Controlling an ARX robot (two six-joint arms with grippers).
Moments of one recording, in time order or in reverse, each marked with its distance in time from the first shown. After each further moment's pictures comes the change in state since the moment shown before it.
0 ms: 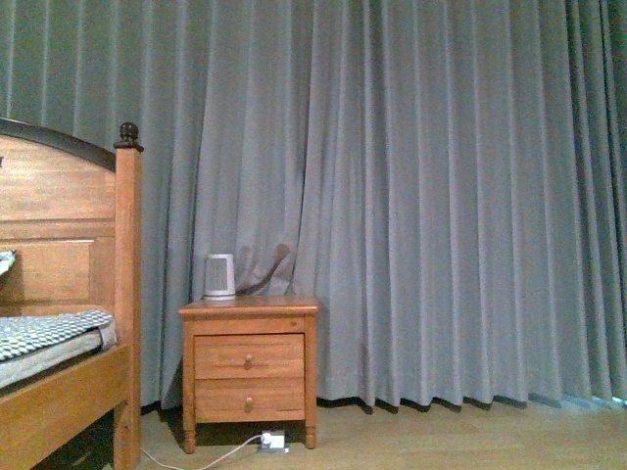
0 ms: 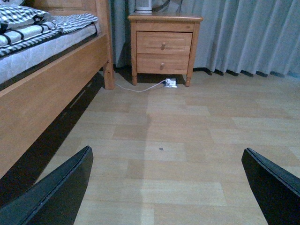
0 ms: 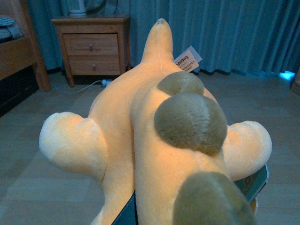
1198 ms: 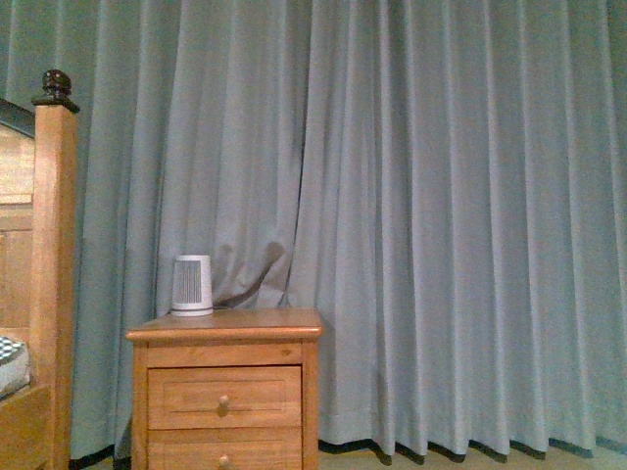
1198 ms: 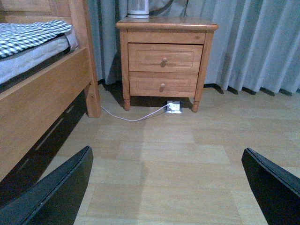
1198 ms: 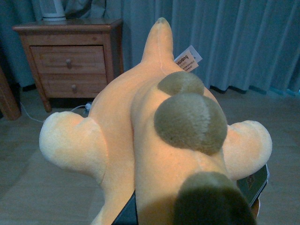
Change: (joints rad) left arm 0.000 0.000 0.000 0.000 0.000 0.000; right arm 0.000 0.000 0.000 0.000 0.000 0.000
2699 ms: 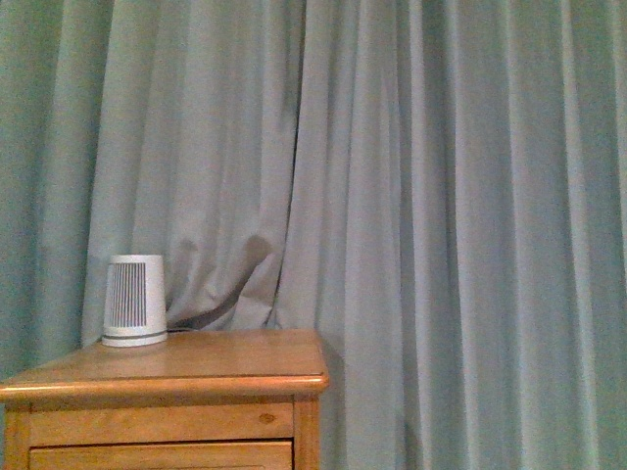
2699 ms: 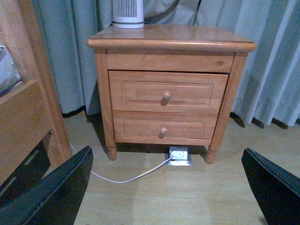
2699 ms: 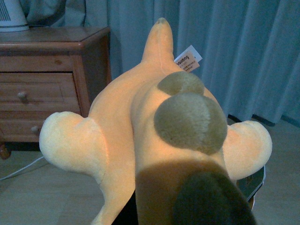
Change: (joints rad) left arm 0.000 0.000 0.000 0.000 -0.003 0.000; right arm 0.000 0.000 0.000 0.000 -0.003 0.000
